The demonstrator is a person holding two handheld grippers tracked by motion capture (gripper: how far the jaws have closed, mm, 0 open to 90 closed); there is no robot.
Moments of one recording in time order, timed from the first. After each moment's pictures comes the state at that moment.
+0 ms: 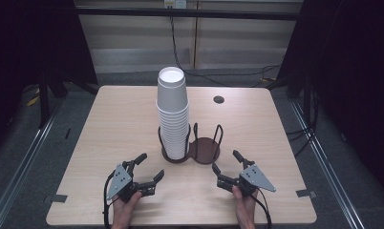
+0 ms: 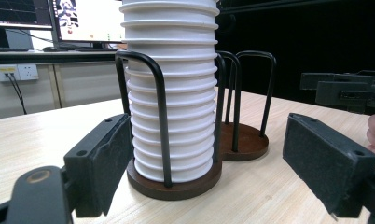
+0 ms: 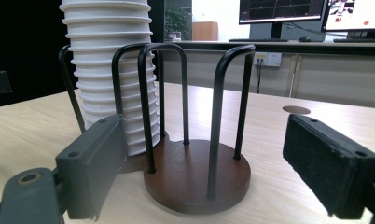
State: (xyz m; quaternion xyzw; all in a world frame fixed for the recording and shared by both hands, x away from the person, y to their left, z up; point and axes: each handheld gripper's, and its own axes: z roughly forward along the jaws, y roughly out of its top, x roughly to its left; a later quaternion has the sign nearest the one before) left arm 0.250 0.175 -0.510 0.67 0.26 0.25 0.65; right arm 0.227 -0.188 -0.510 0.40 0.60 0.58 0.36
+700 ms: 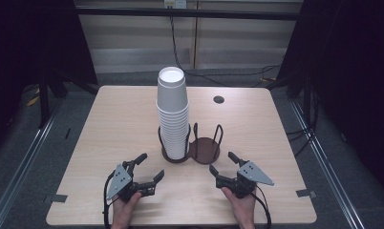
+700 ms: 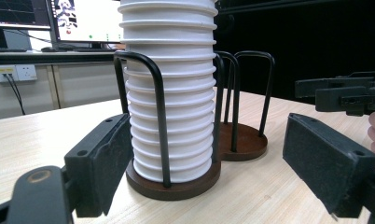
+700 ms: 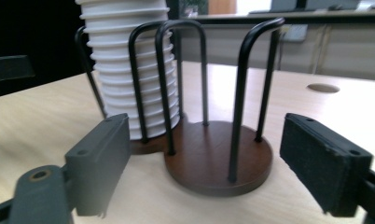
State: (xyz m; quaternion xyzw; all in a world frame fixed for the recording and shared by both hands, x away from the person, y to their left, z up) left arm 0.250 0.175 -0.510 0.66 0.26 0.25 0.65; right arm 0.231 -0.185 -0.503 0.41 0.65 0.57 0.30
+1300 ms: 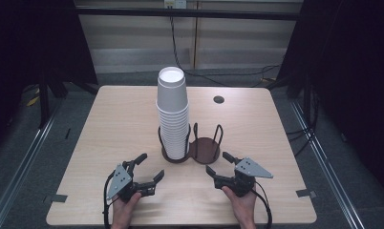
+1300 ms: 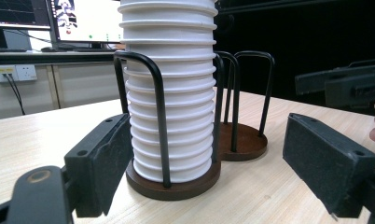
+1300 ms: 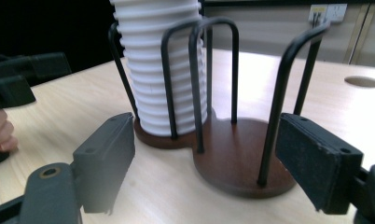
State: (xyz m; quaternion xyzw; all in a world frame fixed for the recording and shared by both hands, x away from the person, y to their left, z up) left arm 0.250 0.175 -0.510 0.66 0.26 0.25 0.65; right arm 0.232 -0.180 -0.485 0.39 0.67 0.58 0.25
